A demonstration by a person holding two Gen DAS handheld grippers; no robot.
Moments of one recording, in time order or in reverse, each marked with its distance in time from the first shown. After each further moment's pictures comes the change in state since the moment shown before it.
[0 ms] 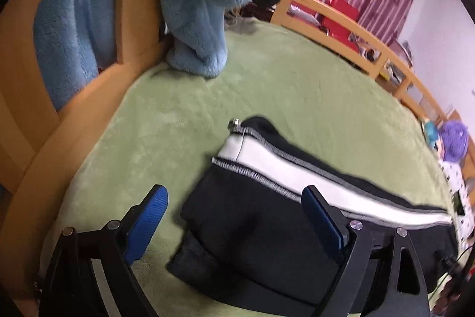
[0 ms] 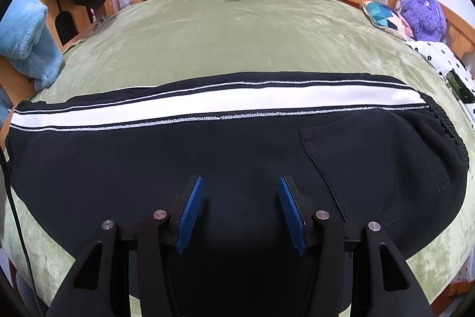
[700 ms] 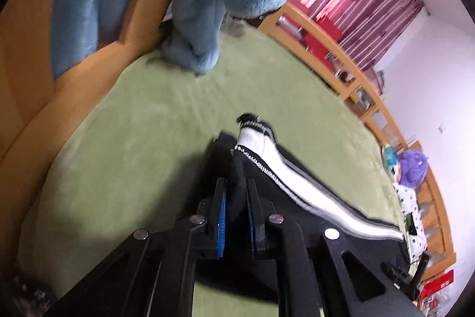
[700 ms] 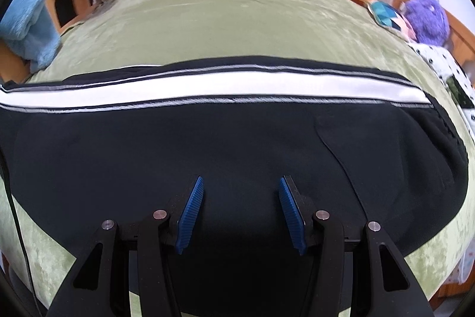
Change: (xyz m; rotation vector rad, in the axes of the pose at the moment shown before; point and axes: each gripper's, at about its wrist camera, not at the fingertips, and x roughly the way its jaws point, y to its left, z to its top) left arm -0.021 0.043 -0.004 -0.146 0.022 -0.219; right arm 0.010 0.021 -0.006 -0.049 0.050 -0.033
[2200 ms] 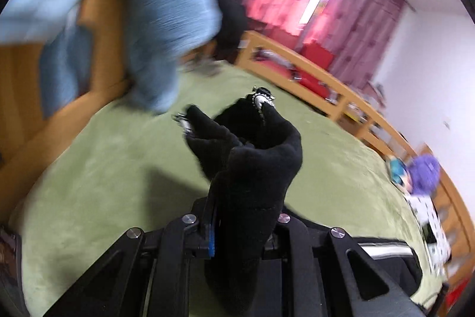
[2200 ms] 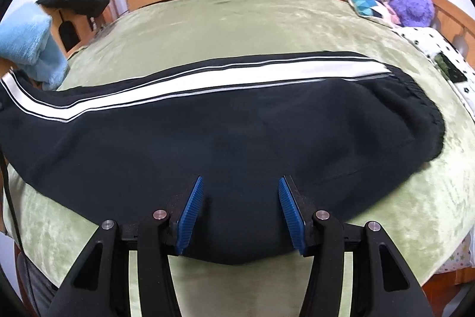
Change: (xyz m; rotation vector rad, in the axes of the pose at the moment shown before) left arm -0.004 -0.179 -0.024 0.118 -0.245 0.052; right arm -0.051 -0.081 -0.046 0.105 -0.056 0.056
